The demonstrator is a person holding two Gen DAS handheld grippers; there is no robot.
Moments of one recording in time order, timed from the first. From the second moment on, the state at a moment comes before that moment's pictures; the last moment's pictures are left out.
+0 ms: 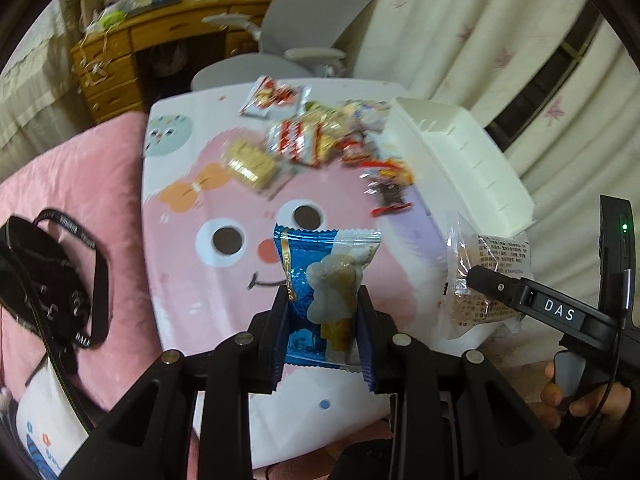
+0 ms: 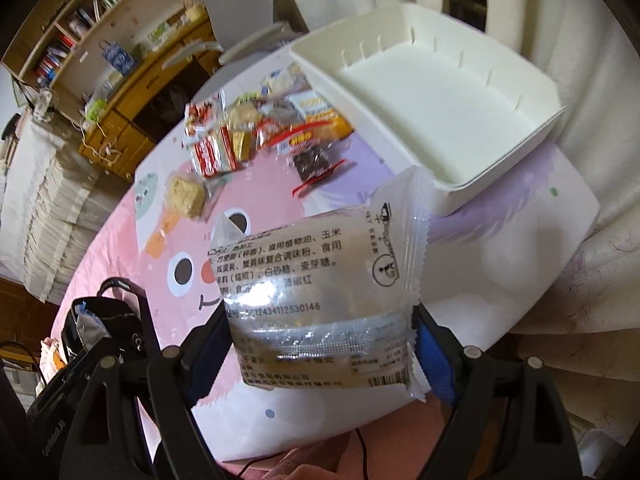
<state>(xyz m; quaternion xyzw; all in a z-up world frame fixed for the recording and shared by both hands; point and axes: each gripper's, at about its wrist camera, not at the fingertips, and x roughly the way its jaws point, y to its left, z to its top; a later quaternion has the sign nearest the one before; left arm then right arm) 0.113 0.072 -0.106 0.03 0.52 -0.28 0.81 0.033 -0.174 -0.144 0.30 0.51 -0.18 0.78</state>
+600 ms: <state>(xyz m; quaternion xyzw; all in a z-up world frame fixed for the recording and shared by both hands) 0.120 -0.074 -0.080 0.02 0.48 -0.29 0.82 0.022 -0.293 -0.099 0.23 0.46 -0.13 0.85</state>
